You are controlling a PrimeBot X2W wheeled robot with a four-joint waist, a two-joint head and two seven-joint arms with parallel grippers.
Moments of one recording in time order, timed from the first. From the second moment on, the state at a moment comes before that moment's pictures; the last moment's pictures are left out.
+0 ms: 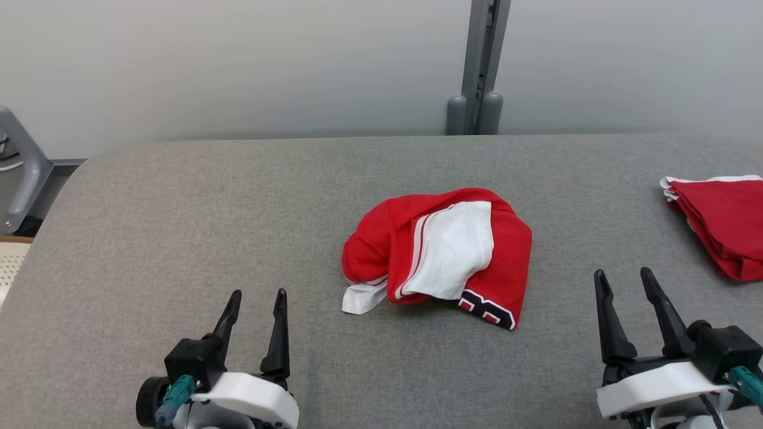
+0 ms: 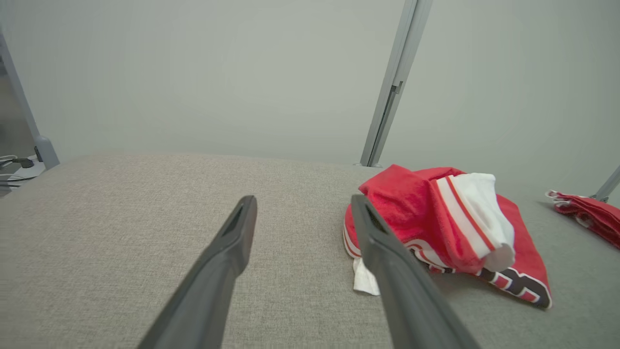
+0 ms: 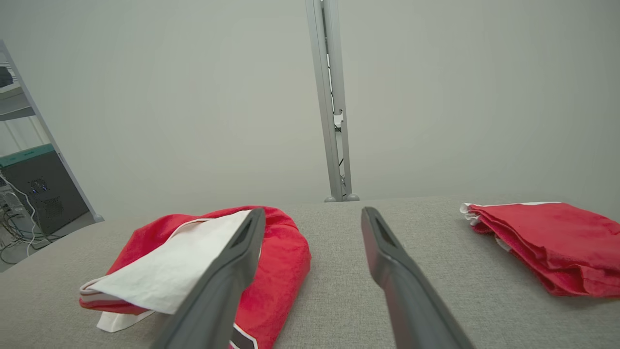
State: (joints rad) left arm -0.10 0.07 -0.28 0.32 -0.37 0.12 -0.26; right arm -0.06 -0.05 0.02 0.20 0.23 0.13 -0.26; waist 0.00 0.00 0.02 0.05
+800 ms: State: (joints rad) left arm -0.07 0.05 -0.20 0.32 -0.30 0.08 -0.26; right arm -0.06 -0.05 0.04 0.23 0.23 0.13 -0.26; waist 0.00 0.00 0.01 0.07
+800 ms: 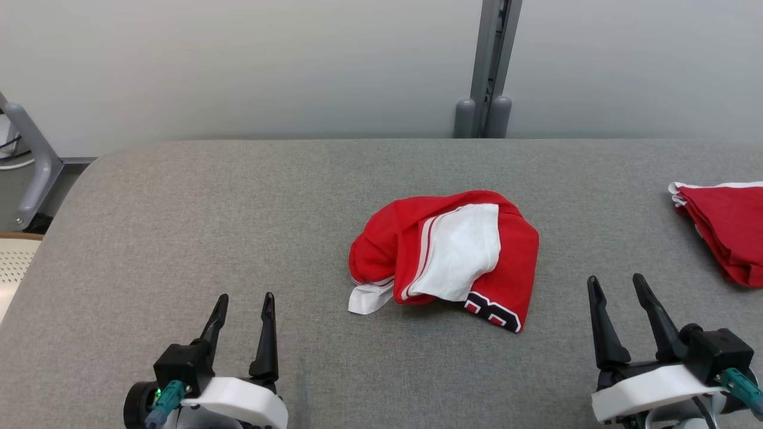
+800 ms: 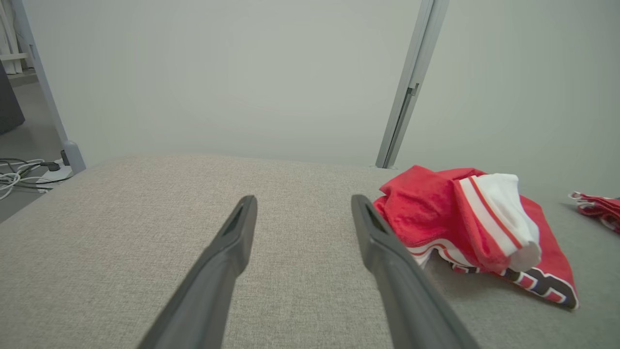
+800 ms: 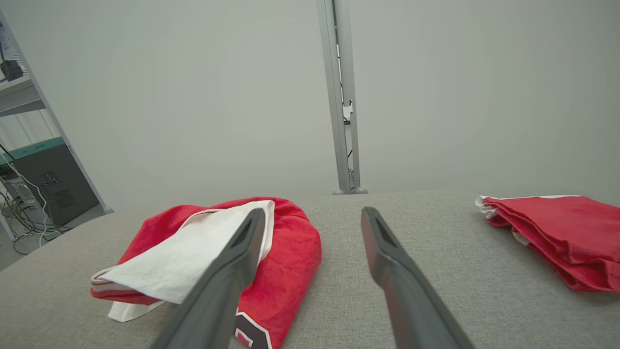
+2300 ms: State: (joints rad) left arm -0.43 0.05 -0.50 0.60 -0.24 -0.01 -0.26; right arm -0.11 -0.05 0.01 0.21 0.21 0.13 -0.26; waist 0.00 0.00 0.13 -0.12
